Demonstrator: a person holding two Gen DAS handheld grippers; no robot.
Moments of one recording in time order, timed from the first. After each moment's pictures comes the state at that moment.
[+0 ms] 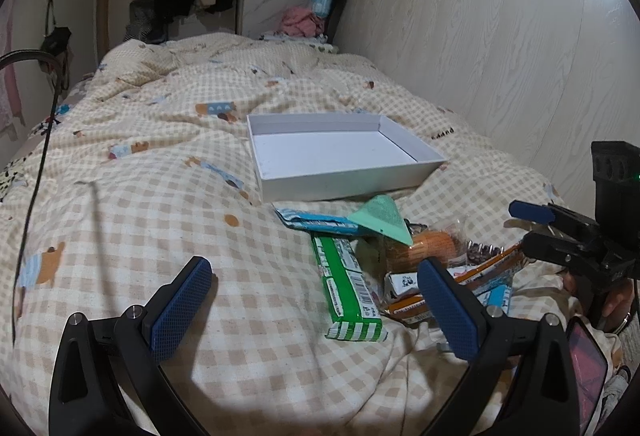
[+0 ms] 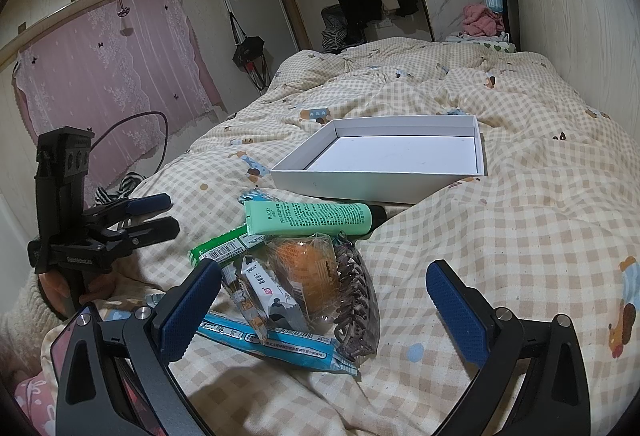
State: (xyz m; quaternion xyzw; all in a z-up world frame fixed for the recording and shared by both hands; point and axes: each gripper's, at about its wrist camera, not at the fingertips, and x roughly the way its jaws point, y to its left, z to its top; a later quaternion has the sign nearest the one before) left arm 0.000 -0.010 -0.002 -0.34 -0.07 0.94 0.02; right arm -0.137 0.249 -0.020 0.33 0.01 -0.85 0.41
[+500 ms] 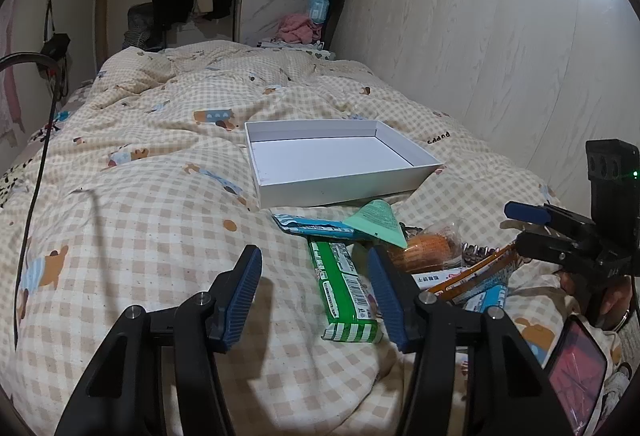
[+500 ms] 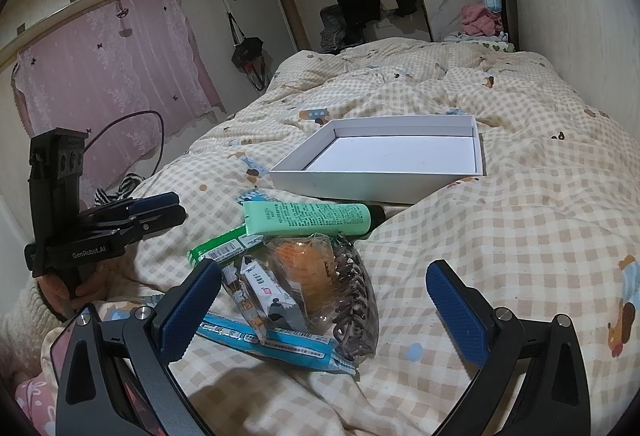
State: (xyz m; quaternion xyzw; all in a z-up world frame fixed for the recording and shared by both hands) left arm 0.004 -0.006 0.003 -0.33 -0.07 0.94 0.03; right arm -0.135 0.251 -0.021 0.33 0.00 -0.85 0.41
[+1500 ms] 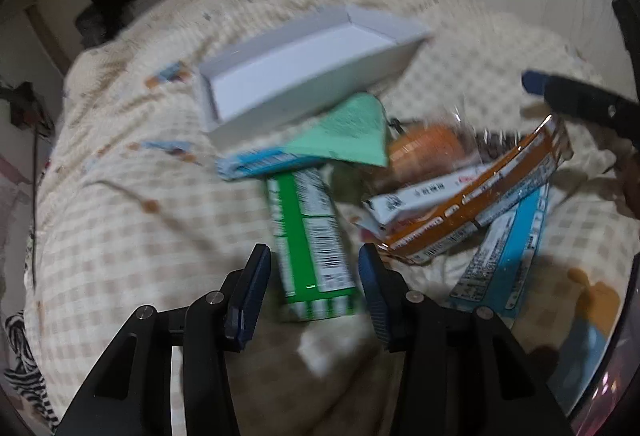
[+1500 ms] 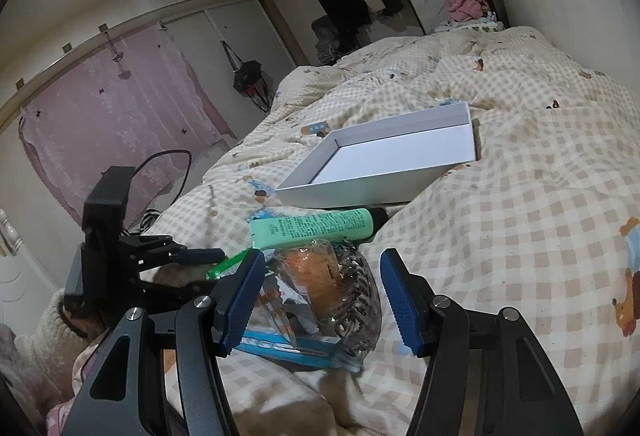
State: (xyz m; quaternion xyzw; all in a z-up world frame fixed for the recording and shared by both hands) left arm -0.046 0.063 -0.036 -0.51 0.10 0.85 0.03; right arm -0.145 0.275 -0.021 0.35 -0.09 -0.83 0.42
